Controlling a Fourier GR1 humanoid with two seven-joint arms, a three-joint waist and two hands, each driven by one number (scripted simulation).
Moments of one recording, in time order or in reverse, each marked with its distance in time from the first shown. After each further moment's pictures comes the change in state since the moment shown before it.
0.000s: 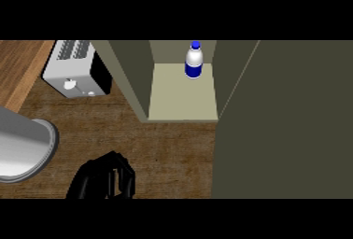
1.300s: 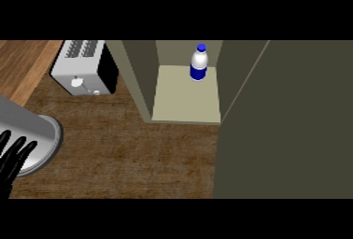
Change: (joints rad) left arm 0.297 0.334 0.424 -0.187 0.323 -0.295 -0.042; right arm -0.224 -0.068 0.387 -0.021 0.099 0.011 0.095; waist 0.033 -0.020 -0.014
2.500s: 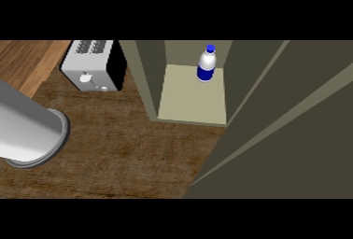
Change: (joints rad) left arm 0.153 0.112 0.198 0.044 0.135 -0.221 -0.029; right arm -0.542 0.165 0.384 0.030 0.137 -0.322 0.423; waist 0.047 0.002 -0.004
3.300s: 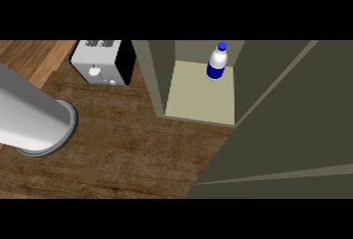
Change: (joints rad) left arm 0.036 0.050 0.112 0.043 0.064 -0.137 -0.023; right arm -0.191 0.127 0.048 0.059 -0.044 0.062 0.229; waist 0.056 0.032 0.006
